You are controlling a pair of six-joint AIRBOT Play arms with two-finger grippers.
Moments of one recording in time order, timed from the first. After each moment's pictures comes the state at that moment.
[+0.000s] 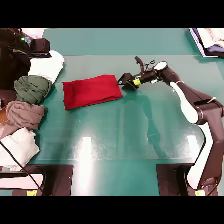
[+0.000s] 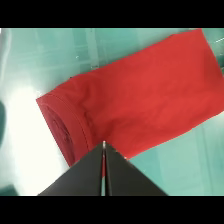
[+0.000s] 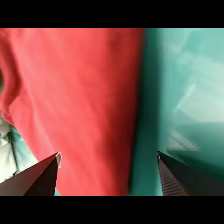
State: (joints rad) left arm -0.05 -1.48 1.94 1.32 -1.45 -1.51; right arm 0.20 -2.12 1.81 -0.53 1.21 1.27
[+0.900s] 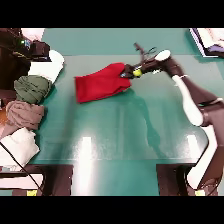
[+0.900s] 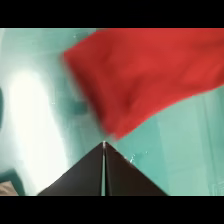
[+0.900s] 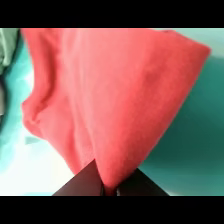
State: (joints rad) left arm -0.05 -1.48 1.94 1.32 -1.52 -1.48; right arm 0.16 -1.98 1.89 -0.66 1.20 1.27
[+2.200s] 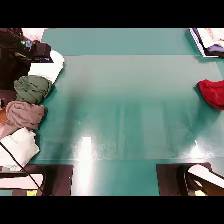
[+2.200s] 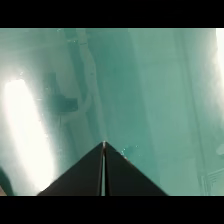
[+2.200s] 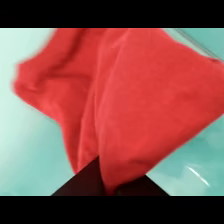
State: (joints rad) left arm -0.05 -1.48 1.94 1.28 -1.55 -1.48; right arm -1.02 -1.16 1.06 -1.05 1.00 1.37
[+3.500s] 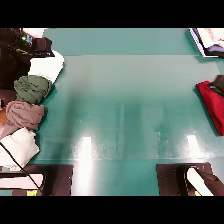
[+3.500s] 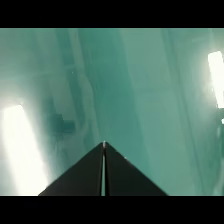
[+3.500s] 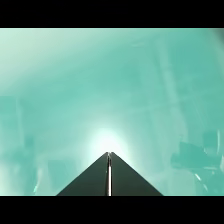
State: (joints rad) left arm -0.05 -1.48 1.94 1.25 -1.43 -1.49; right arm -0.38 -0.85 1.05 -1.10 1.17 1.51
